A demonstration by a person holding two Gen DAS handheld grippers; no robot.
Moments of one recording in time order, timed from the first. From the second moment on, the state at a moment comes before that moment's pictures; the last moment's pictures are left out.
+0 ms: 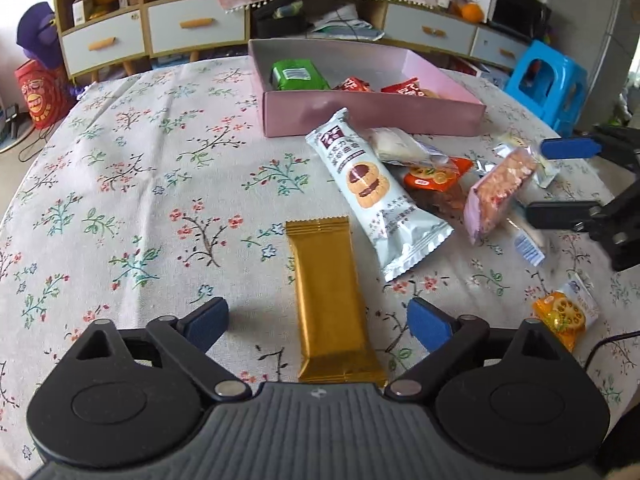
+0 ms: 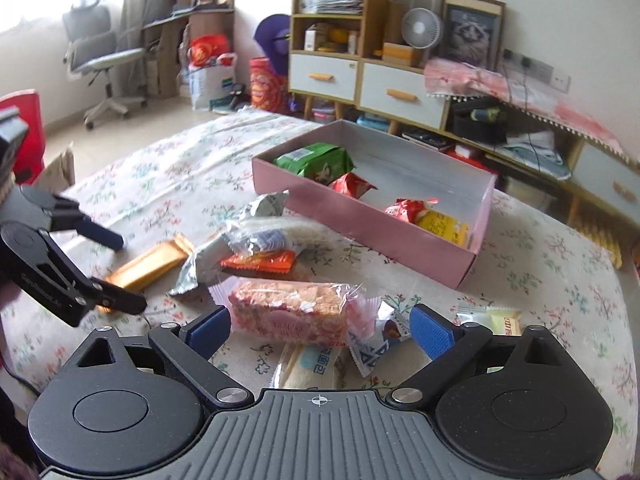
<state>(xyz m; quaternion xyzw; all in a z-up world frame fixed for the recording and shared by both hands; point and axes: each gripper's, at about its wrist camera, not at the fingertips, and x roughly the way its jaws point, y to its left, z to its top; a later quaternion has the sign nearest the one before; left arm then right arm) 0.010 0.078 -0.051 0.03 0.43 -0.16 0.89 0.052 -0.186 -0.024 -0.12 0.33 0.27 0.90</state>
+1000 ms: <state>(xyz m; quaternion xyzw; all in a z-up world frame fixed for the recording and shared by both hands) 0.031 0.093 -0.043 0.03 0.44 -0.09 0.89 0.057 -0.165 -0.034 -0.15 0.32 0.32 0.88</state>
